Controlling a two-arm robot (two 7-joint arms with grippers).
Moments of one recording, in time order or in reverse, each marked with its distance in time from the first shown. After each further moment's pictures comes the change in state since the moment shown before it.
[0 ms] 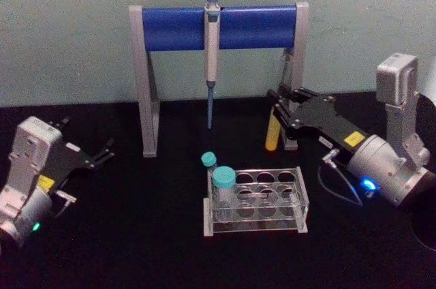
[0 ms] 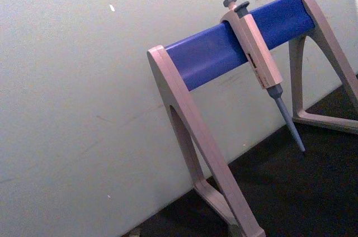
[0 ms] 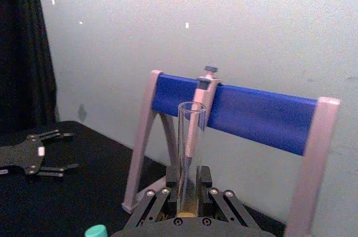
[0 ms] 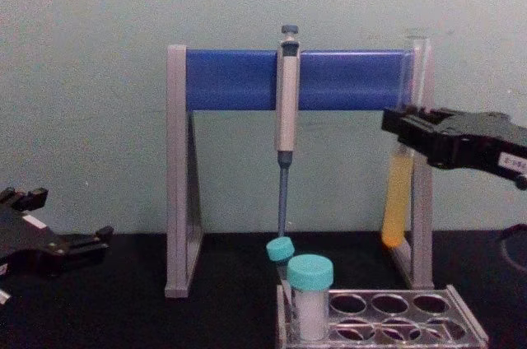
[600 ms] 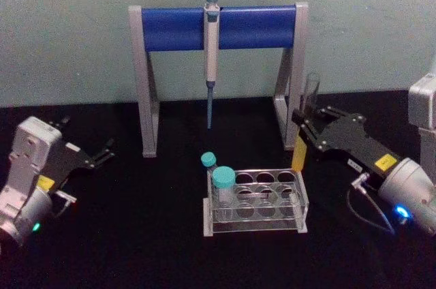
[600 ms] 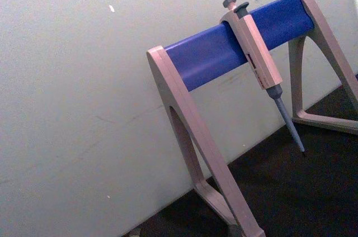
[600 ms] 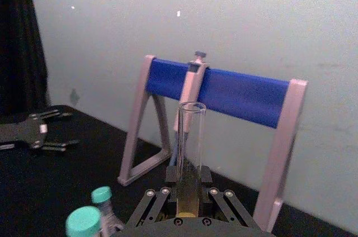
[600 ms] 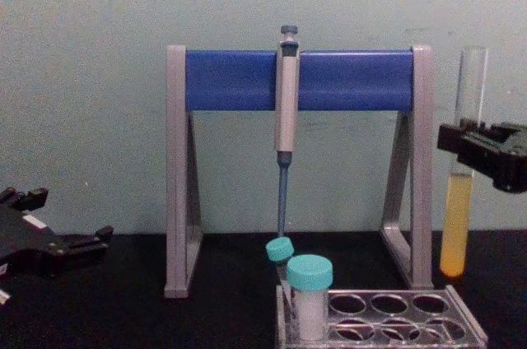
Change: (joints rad) left arm 0.000 0.000 0.000 0.000 0.000 0.000 0.000; right arm -0.166 0.080 0.083 -0.178 -0.016 0.049 -0.048
